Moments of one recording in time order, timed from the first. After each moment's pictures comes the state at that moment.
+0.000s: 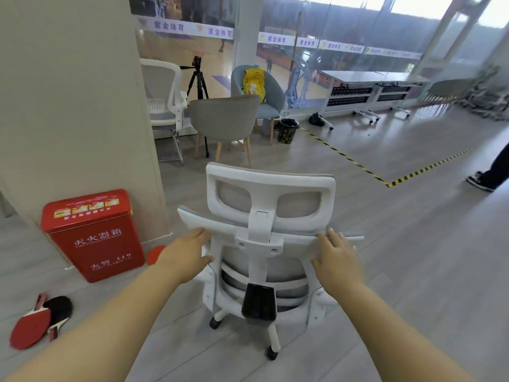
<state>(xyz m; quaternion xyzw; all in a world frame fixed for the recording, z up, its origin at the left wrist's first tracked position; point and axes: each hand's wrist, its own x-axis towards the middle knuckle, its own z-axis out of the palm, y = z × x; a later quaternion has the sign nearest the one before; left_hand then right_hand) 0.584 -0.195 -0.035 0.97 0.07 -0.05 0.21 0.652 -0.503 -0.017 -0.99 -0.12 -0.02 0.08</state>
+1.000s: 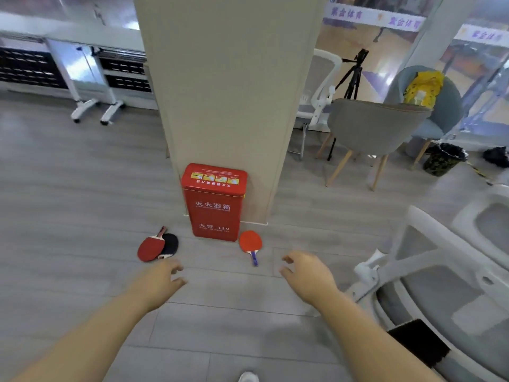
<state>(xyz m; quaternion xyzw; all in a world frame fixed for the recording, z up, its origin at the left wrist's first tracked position) 0.463 -0.020 -0.097 0.85 0.45 -0.08 0.27 0.711 -0.205 -0.074 -0.88 -0.41 0.22 0.09</state>
